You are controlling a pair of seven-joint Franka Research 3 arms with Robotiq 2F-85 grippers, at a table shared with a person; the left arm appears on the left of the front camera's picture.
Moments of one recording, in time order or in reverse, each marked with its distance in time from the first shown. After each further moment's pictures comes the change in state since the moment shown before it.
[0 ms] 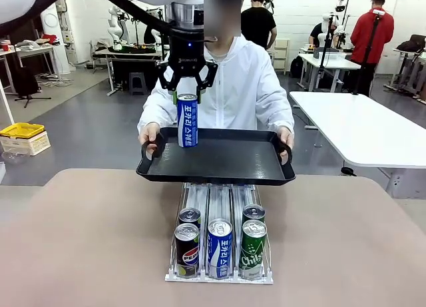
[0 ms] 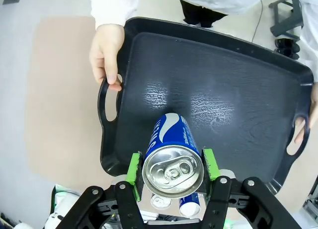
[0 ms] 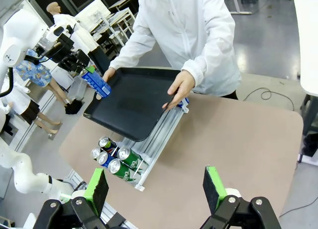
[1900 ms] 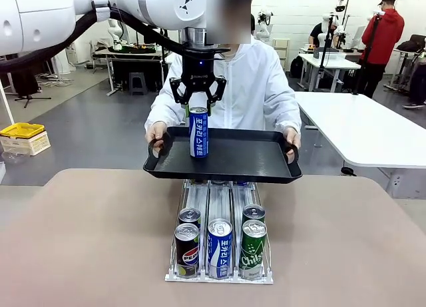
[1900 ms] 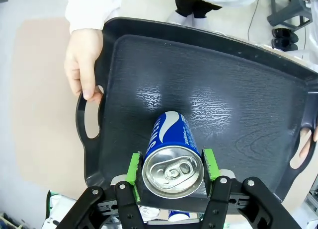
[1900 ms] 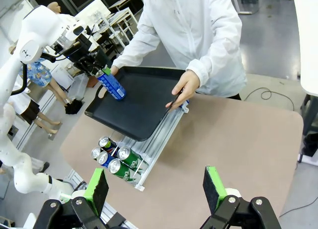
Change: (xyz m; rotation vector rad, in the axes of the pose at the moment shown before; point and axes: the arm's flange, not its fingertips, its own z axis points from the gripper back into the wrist) left arm 0.023 -0.031 -0.046 -0.014 0.063 -0.027; right arm 0.000 0.000 0.000 0.000 0.001 0.000
